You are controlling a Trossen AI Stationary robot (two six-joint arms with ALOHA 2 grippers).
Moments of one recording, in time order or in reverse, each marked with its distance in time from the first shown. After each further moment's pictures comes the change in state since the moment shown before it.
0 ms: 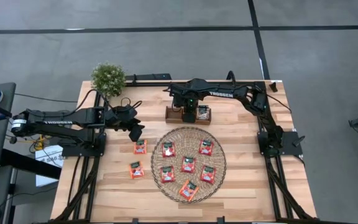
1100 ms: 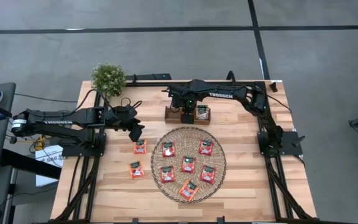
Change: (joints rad) left arm 0.000 0.000 0.000 0.000 0.000 0.001; right arm 0.013 0.000 0.000 0.042 0.000 0.011
